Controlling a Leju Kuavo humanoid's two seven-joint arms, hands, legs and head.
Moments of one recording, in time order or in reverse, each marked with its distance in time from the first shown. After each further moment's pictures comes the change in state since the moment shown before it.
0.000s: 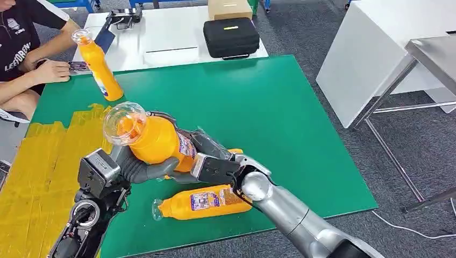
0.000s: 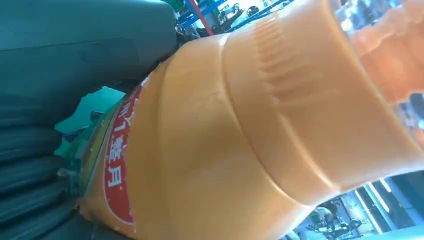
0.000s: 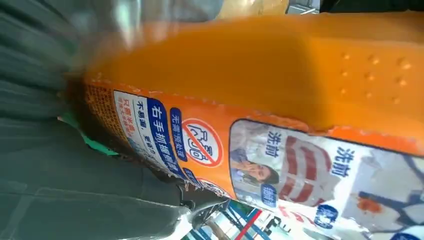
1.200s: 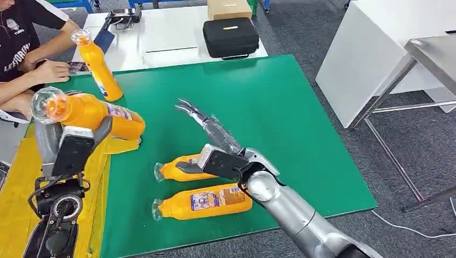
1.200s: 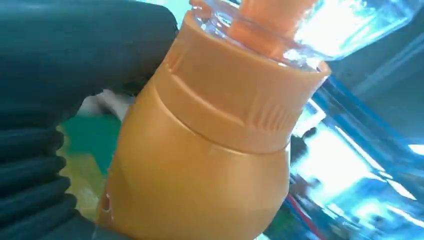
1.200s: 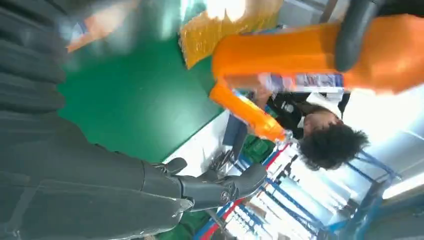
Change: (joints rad) left arm 0.040 0.007 0.320 0.087 -0.716 0.502 0.127; right arm 0.031 -0.013 -0.071 -0.094 0.055 -0.146 0.068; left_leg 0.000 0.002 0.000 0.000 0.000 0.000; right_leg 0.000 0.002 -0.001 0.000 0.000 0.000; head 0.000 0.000
